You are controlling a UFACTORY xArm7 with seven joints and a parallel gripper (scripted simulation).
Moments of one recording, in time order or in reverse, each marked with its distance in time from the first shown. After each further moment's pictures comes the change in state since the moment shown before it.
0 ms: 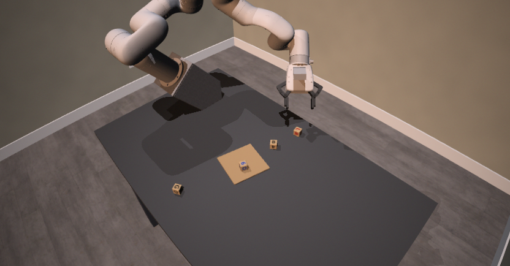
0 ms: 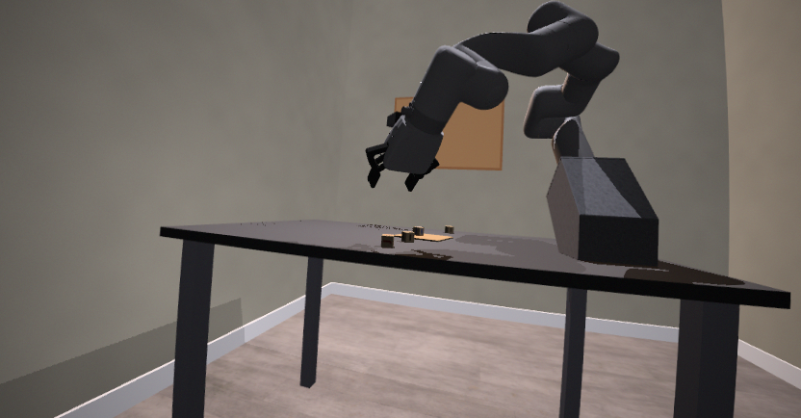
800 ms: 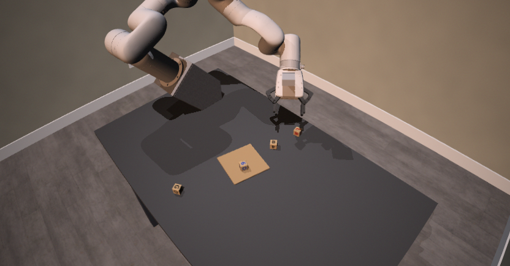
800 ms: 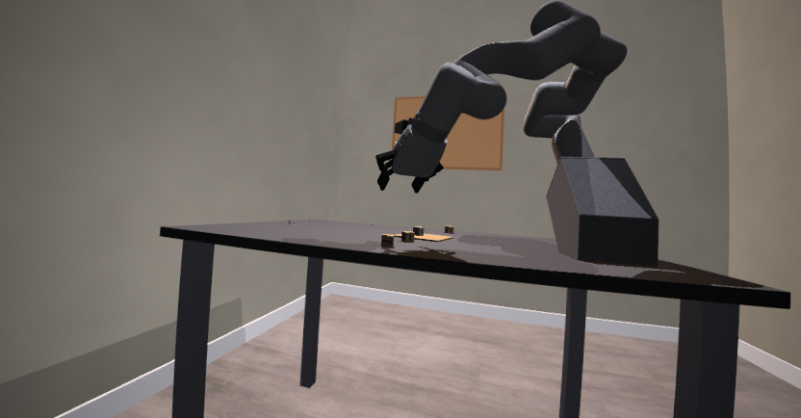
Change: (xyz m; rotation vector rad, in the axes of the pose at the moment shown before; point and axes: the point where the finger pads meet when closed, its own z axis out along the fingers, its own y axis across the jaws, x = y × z) arm 0.025 0.041 0.027 -0.022 0.009 0.003
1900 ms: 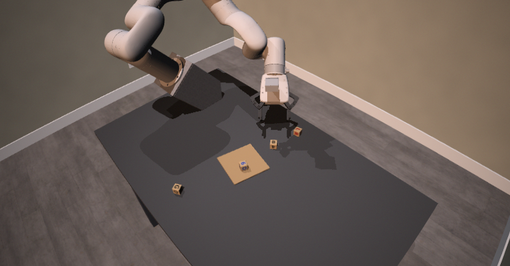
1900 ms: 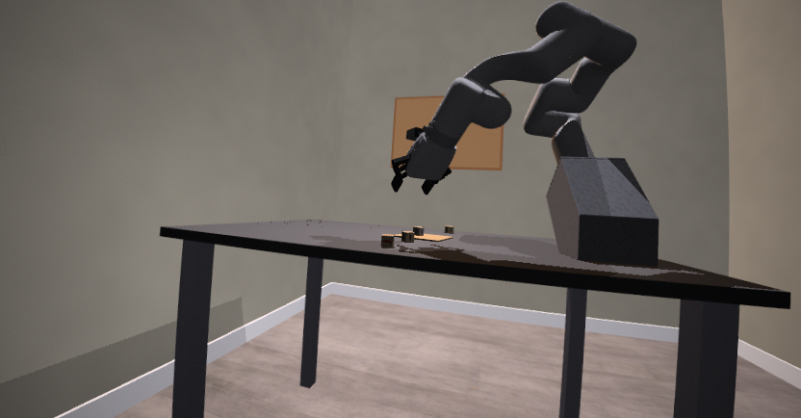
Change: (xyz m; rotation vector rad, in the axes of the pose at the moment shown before) arm 0.022 0.052 0.024 0.021 -0.011 -0.004
